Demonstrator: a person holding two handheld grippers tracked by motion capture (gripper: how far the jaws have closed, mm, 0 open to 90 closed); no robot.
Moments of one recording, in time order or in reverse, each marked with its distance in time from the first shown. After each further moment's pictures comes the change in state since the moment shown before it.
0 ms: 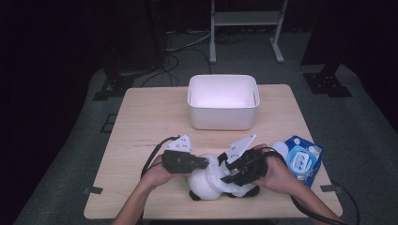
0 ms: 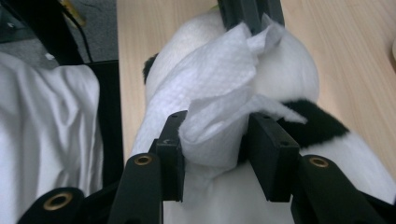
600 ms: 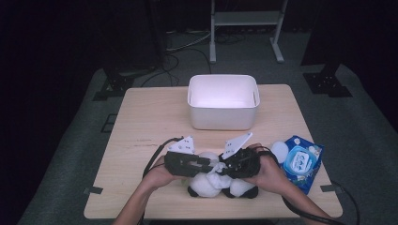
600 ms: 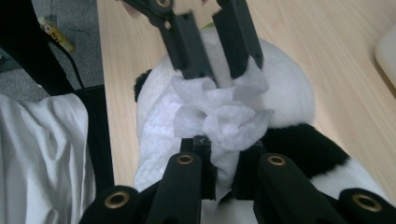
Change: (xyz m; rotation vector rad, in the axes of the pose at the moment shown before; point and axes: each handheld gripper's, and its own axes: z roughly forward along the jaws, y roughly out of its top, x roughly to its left) left arm -0.007 0.007 0.000 0.002 -0.030 0.018; right arm -0.003 0.006 0.010 -0.059 -0.038 0.080
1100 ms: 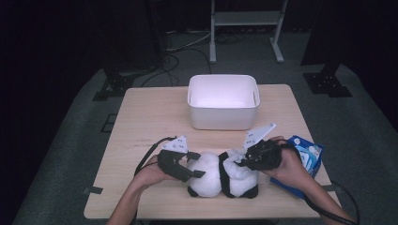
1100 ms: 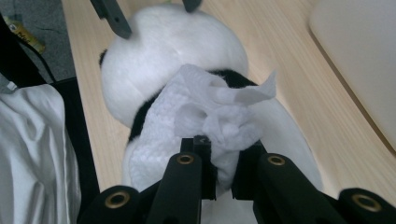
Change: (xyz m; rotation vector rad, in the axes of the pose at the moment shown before) left arm 0.011 -0.015 -0.011 0.063 0.026 -0.020; right arm -0.020 -0.020 -0.045 0.022 -0.096 0.062
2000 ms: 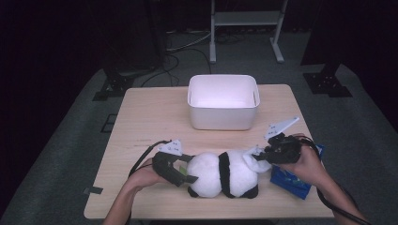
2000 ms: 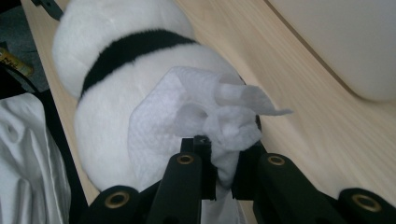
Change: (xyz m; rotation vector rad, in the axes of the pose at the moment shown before) left arm 0.008 -0.022 -0.002 0.047 -0.020 -0.044; right arm -0.036 -0.036 -0.021 -0.004 -0.038 0.167
